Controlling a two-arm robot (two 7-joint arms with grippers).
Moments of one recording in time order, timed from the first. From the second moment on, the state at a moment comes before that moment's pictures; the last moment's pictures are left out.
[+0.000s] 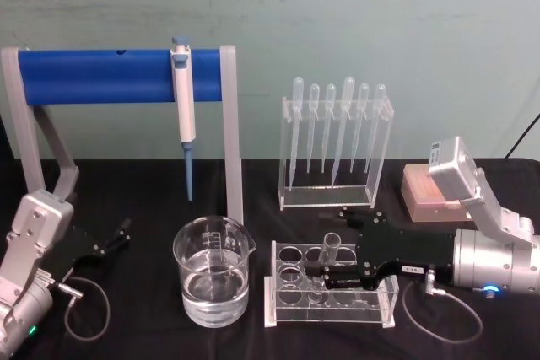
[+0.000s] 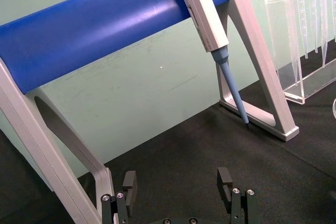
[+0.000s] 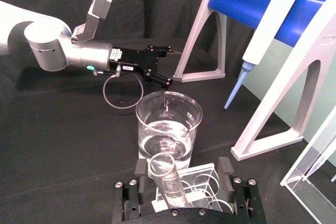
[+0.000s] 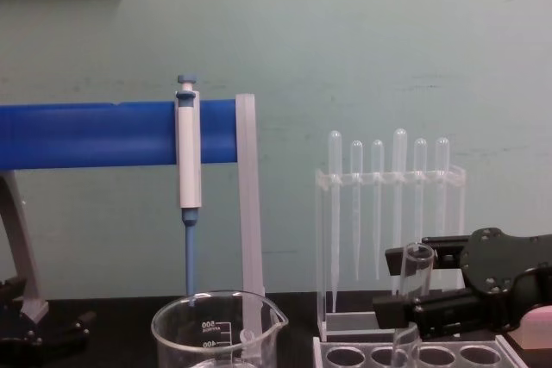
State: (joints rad) left arm -0.20 0.60 0.45 -1.41 -0.25 -0.12 0.03; right arm 0.50 0.69 -0.62 -1.47 0.53 0.02 0.82
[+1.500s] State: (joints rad) left arm -0.20 0.60 0.45 -1.41 -0.25 -0.12 0.03; right arm 0.18 0.52 -0.36 -1.58 0.35 -0.04 0.09
